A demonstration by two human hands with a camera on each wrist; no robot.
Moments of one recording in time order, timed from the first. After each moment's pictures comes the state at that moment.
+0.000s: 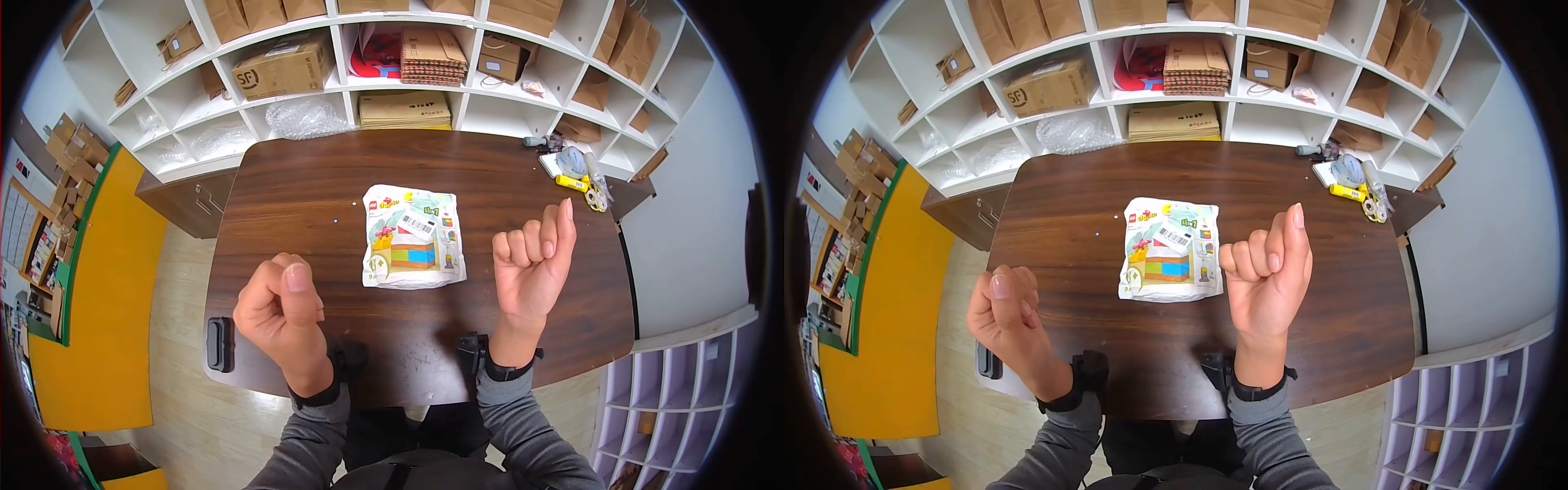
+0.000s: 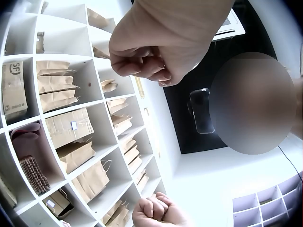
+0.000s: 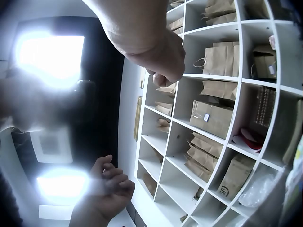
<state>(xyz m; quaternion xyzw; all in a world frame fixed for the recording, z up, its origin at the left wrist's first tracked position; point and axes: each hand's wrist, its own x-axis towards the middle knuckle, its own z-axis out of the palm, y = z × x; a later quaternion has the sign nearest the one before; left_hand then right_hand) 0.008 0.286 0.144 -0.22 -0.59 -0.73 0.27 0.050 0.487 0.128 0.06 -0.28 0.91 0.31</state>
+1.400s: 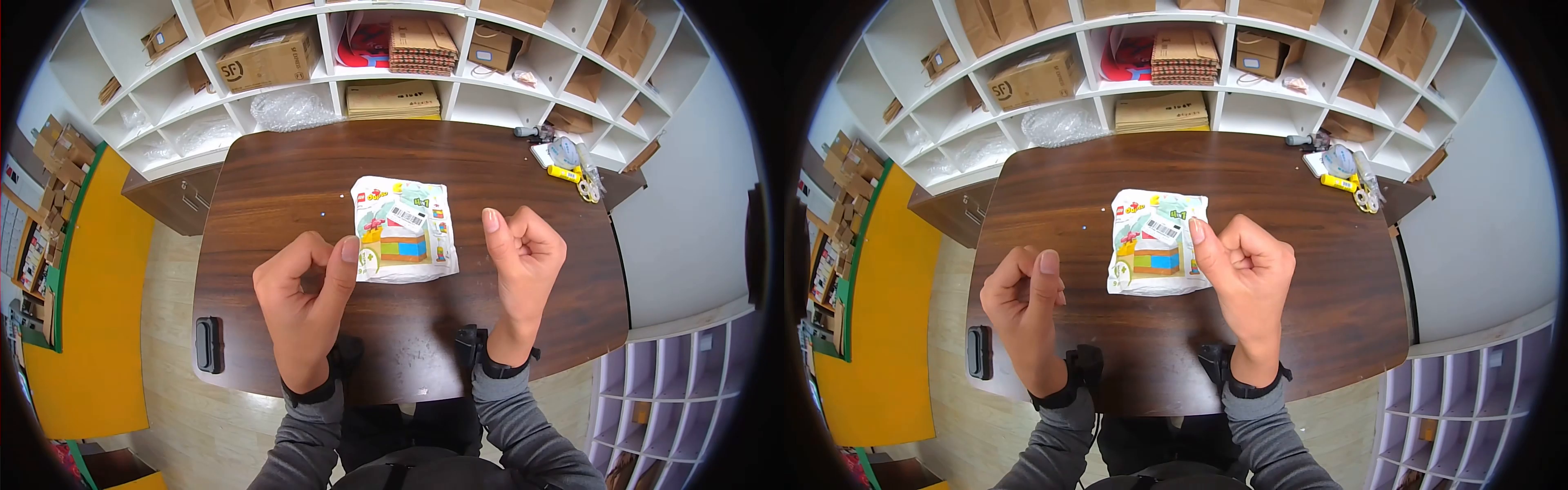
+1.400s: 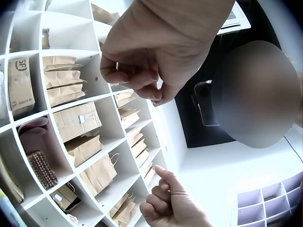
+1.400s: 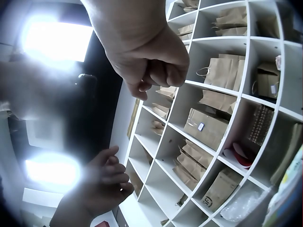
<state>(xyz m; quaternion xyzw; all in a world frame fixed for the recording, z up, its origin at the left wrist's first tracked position) 0.000 0.287 0.137 -0.24 -0.71 -0.64 0.15 0.055 0.476 0.126 -0.05 -0.70 0.58 0.42</state>
